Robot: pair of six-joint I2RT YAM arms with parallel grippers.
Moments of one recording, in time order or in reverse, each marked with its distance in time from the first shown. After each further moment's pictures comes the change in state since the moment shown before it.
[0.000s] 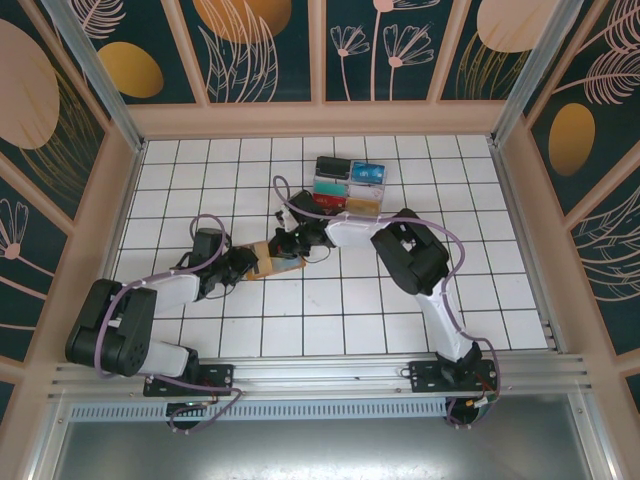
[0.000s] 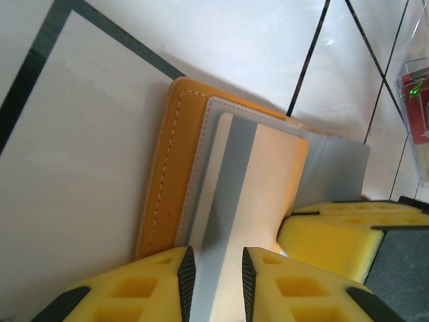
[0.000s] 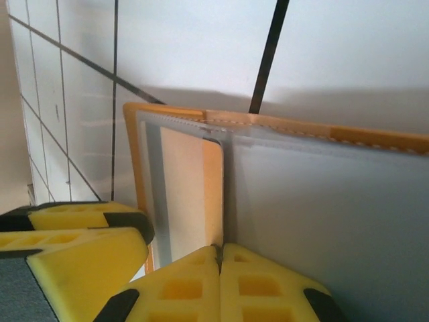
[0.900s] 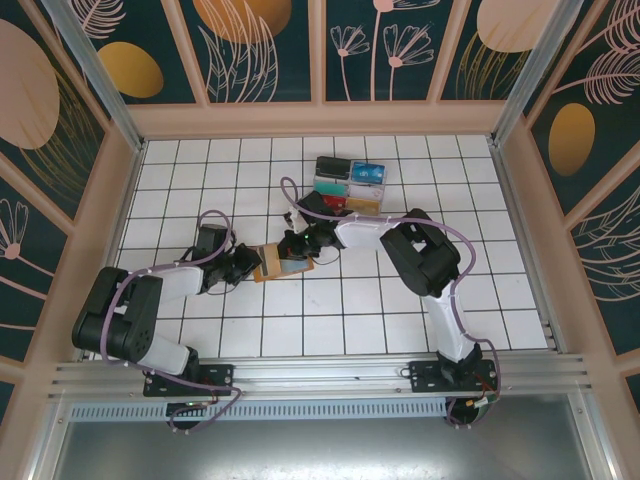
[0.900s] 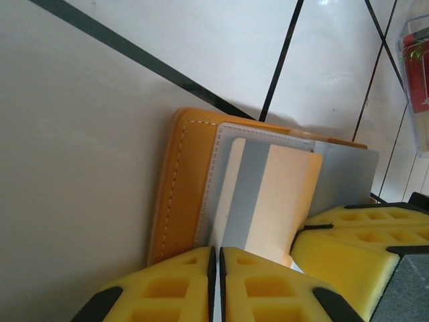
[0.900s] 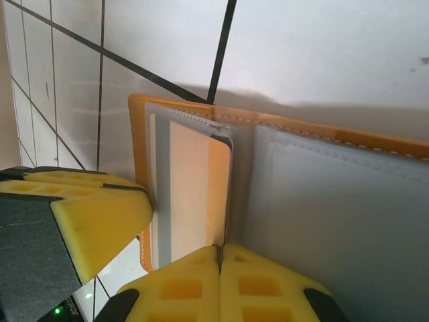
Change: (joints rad) left arm -0.001 0.082 0.050 -0.003 0.095 0.038; right arm -0.029 -0.066 -0.085 -0.016 -0.005 -0.071
